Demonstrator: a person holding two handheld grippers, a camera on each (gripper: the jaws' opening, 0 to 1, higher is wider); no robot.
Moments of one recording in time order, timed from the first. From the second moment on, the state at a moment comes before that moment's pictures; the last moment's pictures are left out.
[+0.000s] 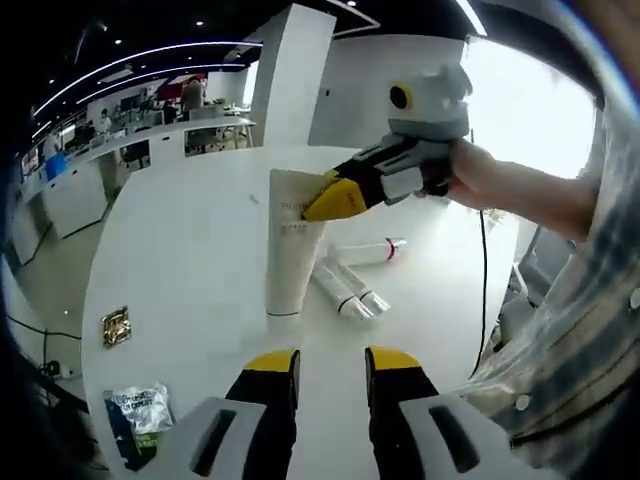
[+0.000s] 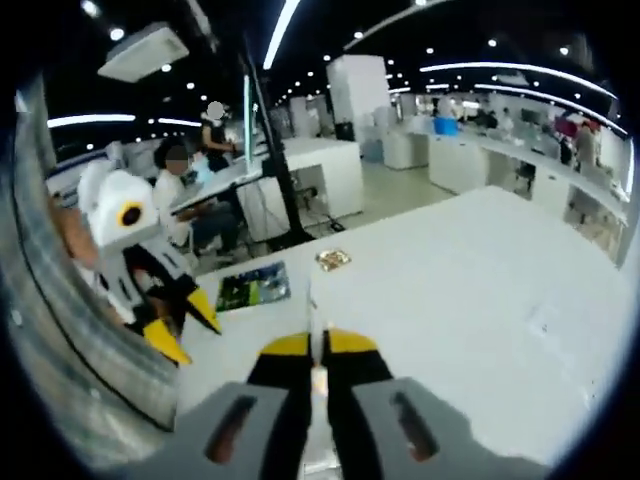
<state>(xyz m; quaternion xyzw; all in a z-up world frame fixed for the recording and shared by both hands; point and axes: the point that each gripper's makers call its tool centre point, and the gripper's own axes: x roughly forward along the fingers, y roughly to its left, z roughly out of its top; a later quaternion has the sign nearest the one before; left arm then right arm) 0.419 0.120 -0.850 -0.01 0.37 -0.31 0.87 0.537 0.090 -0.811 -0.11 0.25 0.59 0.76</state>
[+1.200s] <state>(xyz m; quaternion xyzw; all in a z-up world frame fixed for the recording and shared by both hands) 0.400 0.124 -0.835 -0.01 0.33 -0.29 0.90 0.614 0.031 -0.824 -0.24 0.25 0.65 0.67</state>
